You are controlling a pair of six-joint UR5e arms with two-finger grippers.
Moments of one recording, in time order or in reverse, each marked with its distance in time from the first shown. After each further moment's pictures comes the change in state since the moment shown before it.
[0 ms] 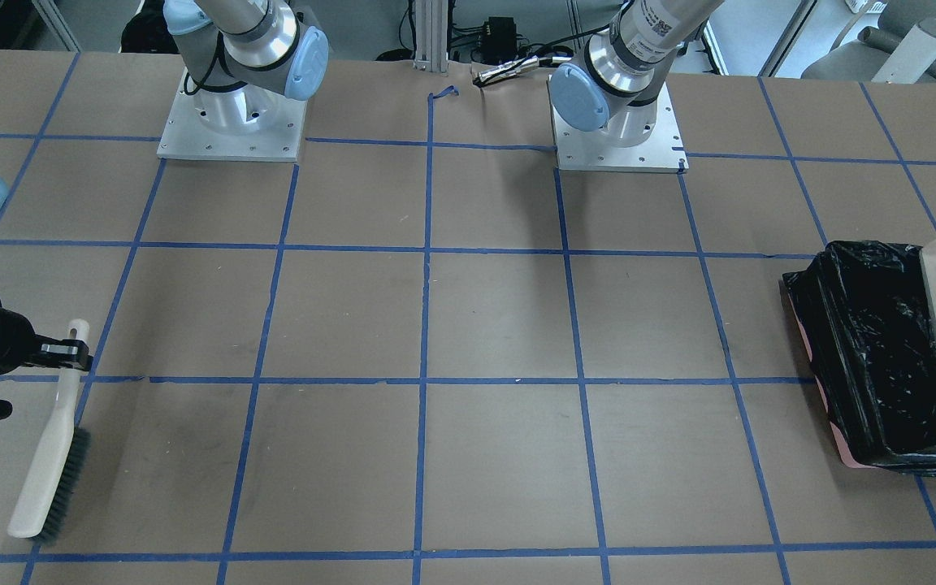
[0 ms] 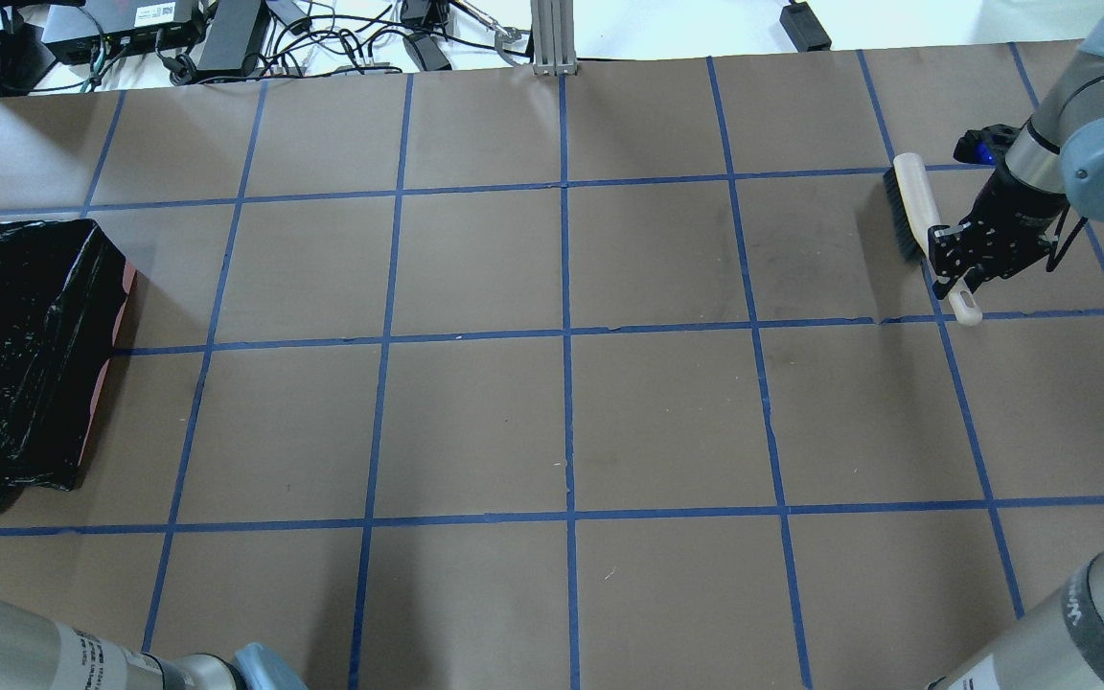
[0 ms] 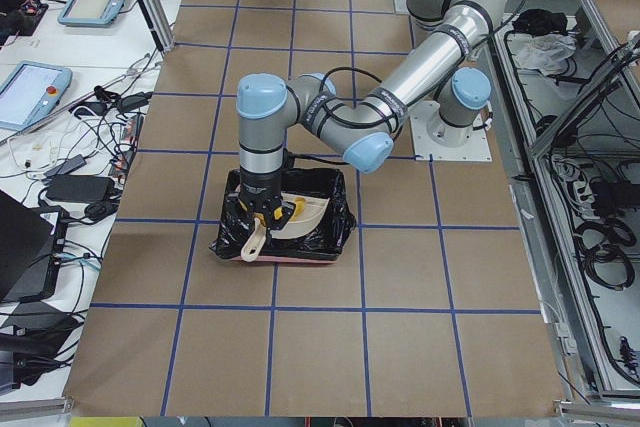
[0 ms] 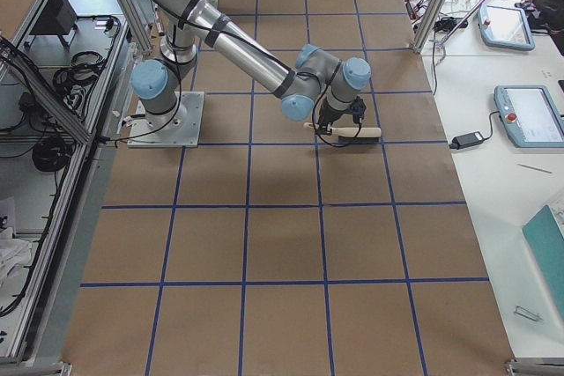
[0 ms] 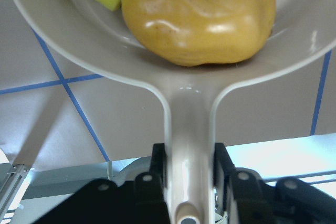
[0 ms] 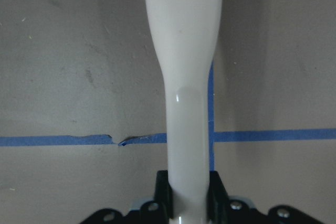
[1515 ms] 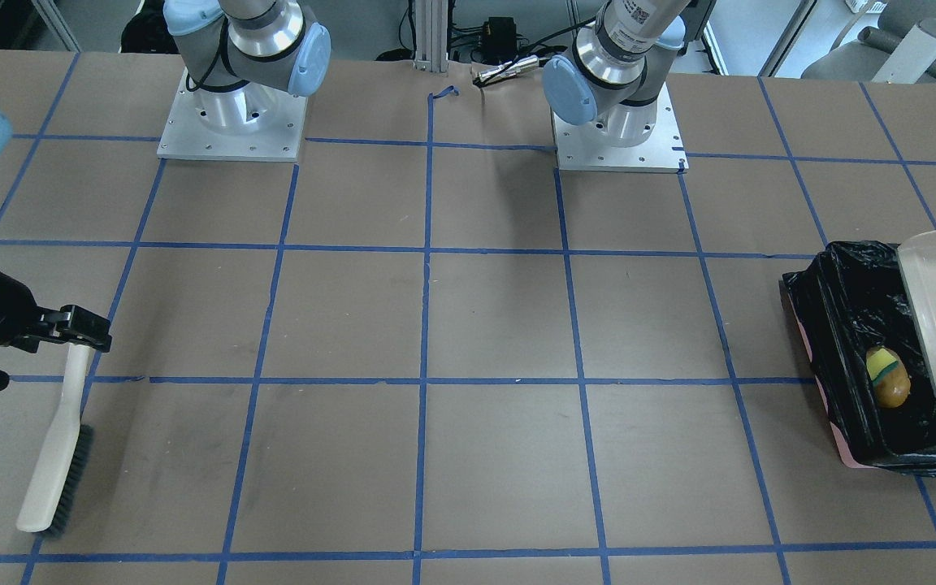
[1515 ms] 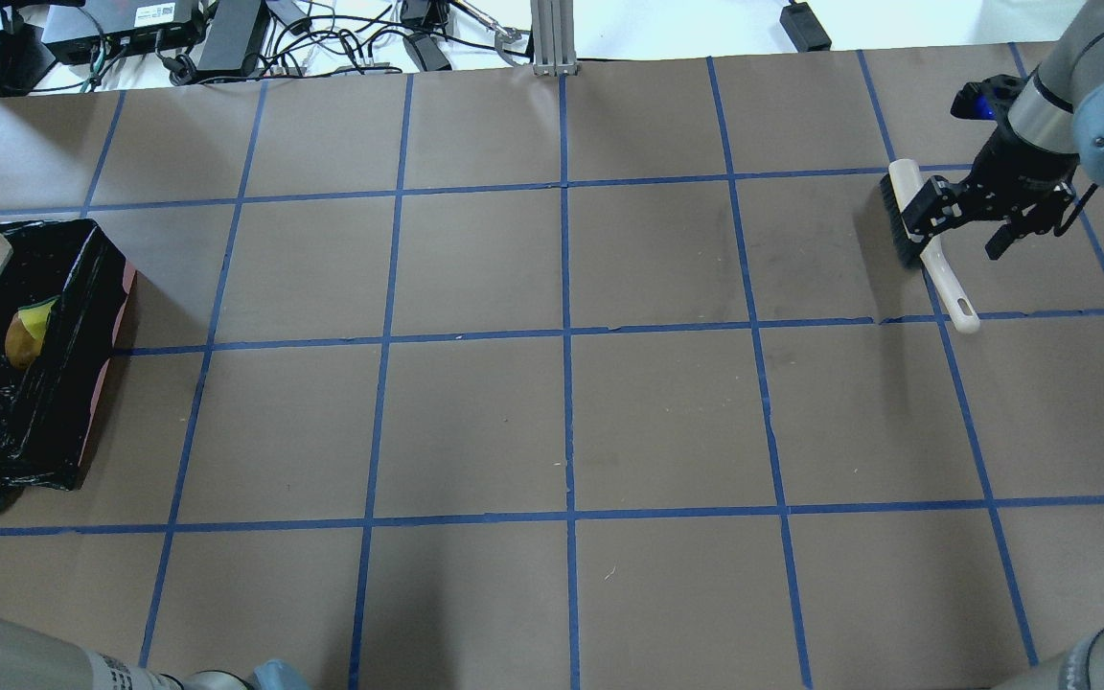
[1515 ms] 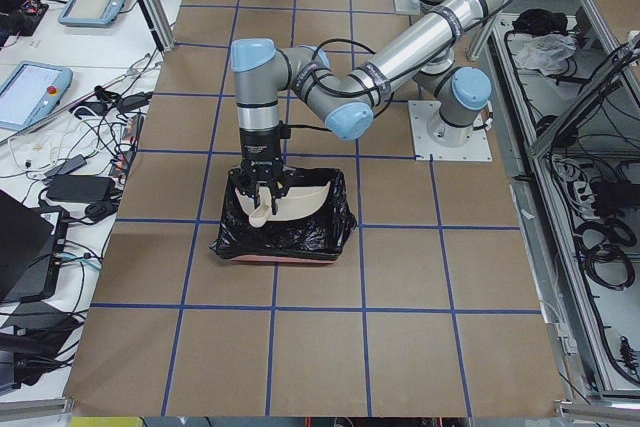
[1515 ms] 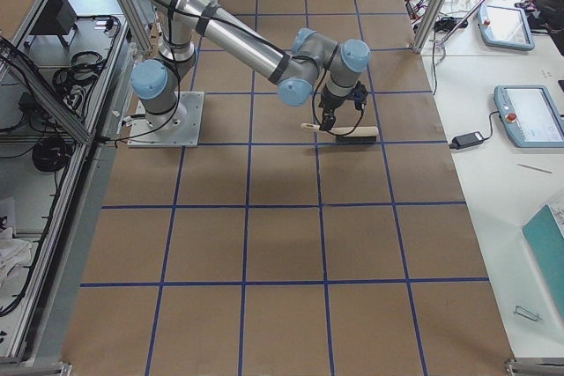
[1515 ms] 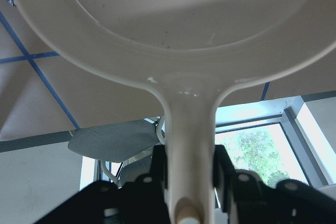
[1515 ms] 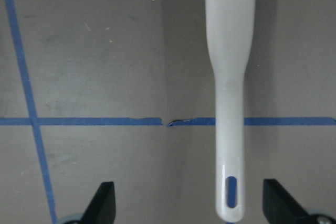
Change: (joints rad) left arm -0.100 0.082 -0.102 0.031 0.171 -0.181; right arm 0.096 -0.143 -0.030 0.073 0.030 0.044
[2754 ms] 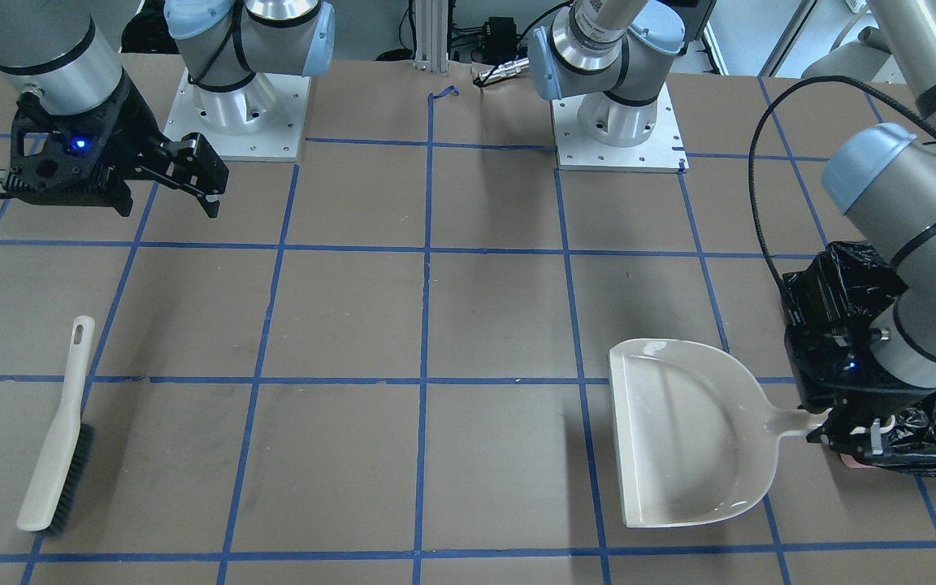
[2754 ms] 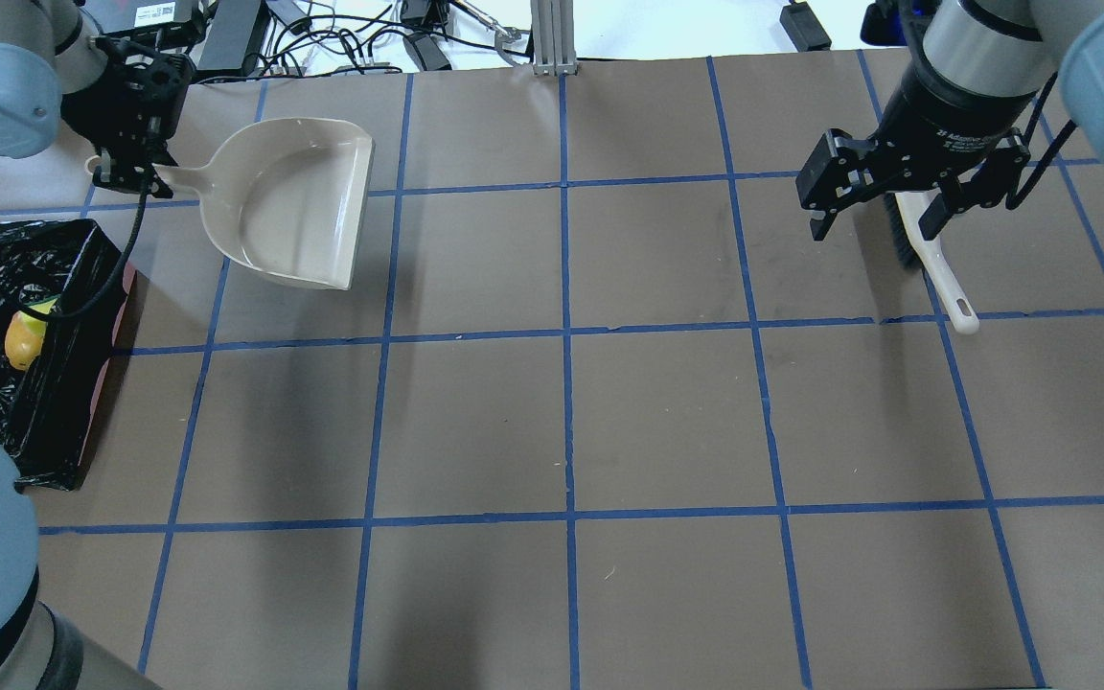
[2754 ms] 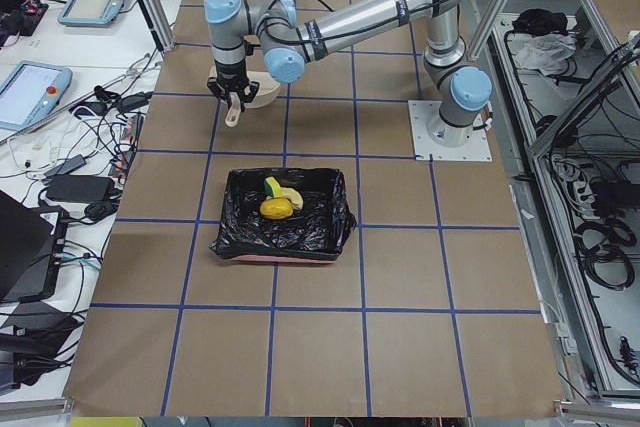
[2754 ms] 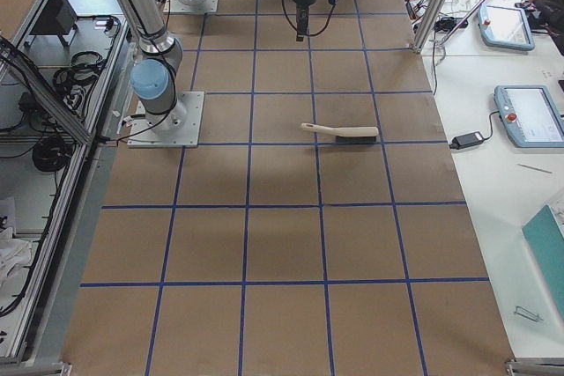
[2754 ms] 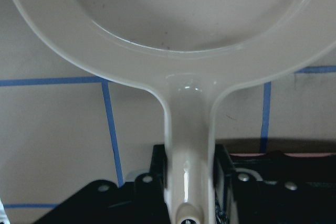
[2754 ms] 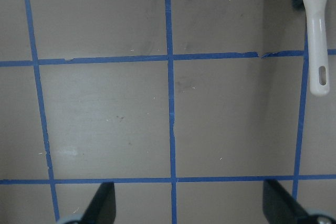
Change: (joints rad) left arm -0.405 -0.126 0.015 -0.228 -0.429 -0.551; right arm 0.249 -0.293 -0.041 0.253 -0.001 0.270
